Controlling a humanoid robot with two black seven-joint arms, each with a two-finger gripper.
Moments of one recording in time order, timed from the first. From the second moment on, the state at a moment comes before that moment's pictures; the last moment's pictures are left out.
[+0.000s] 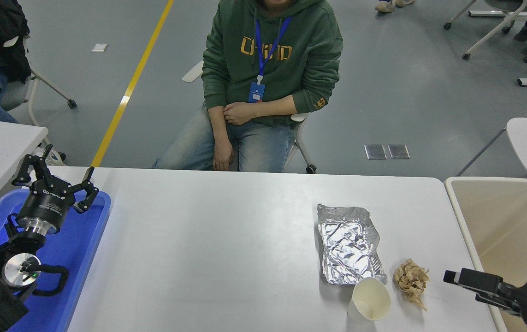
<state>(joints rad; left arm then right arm) -0.56 0.46 -0.57 -0.39 -0.23 -0.70 -0.60 0.32 -1.29 0.37 1.71 -1.04 0.09 0.14</state>
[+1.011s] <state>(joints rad) -0.56 0.46 -0.57 -0.39 -0.23 -0.70 -0.60 0.34 -1.01 0.36 1.69 -1.10 0.12 -0.04</state>
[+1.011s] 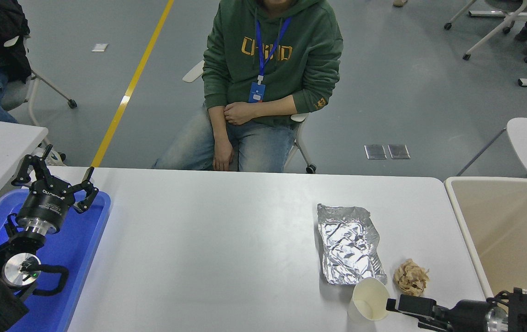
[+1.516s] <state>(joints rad) -0.56 0.46 -0.57 -0.39 -0.23 -0.70 -0.60 0.38 -0.93 0.35 1.65 -1.13 0.14 -0.12</state>
